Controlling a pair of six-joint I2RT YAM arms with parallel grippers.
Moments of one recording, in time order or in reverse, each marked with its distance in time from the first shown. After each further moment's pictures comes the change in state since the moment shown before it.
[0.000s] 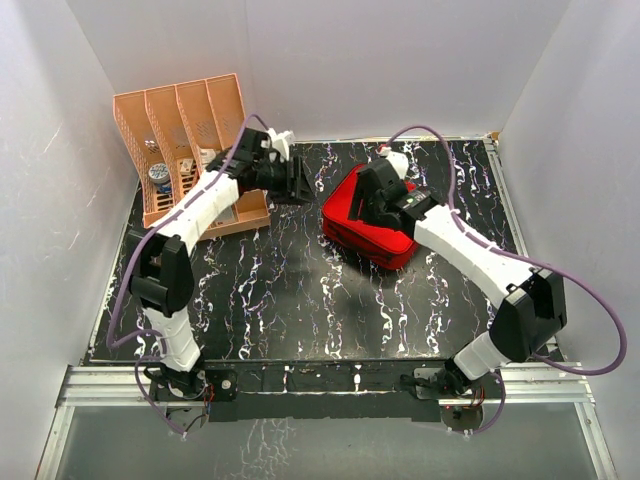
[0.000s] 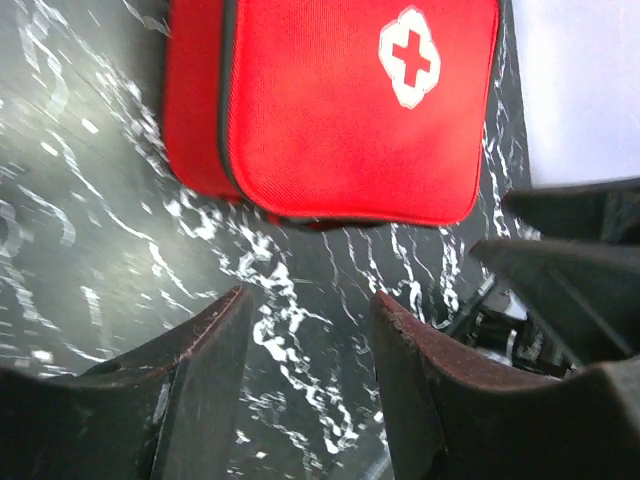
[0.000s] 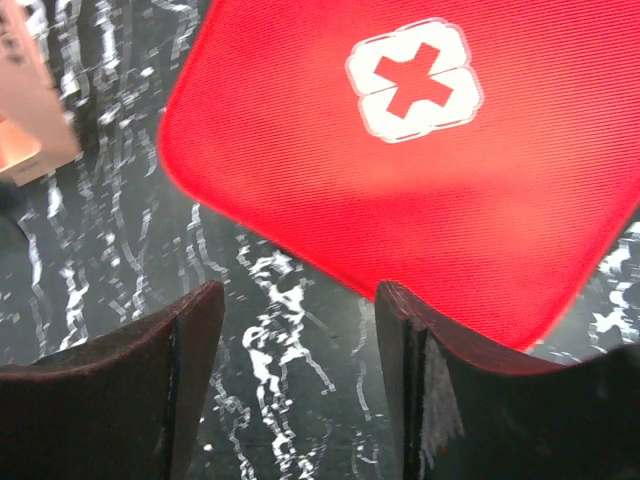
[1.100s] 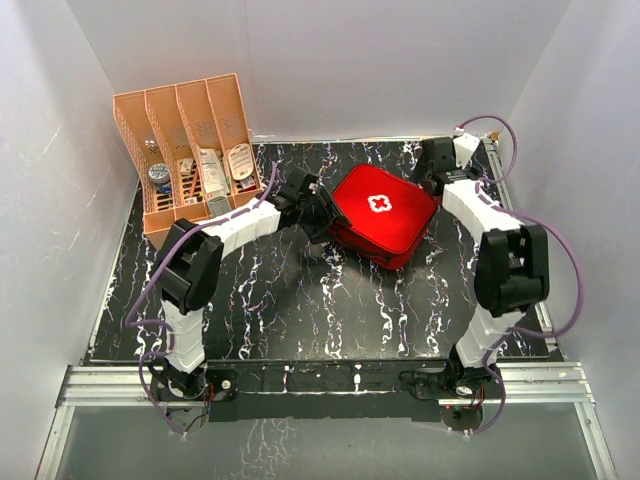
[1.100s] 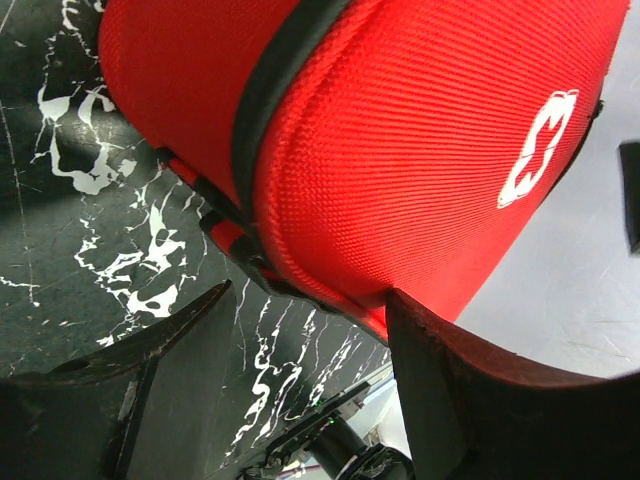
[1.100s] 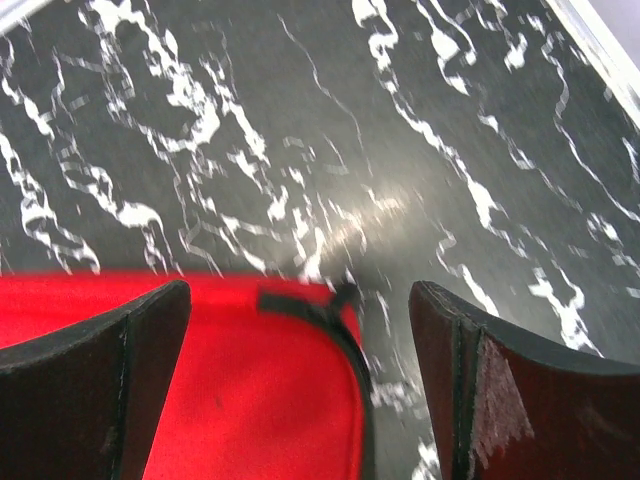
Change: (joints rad) left arm -0.245 0.096 -0.212 0.256 -0.313 -0.803; right arm -0.477 0.209 -0.039 0.317 0.187 -0.127
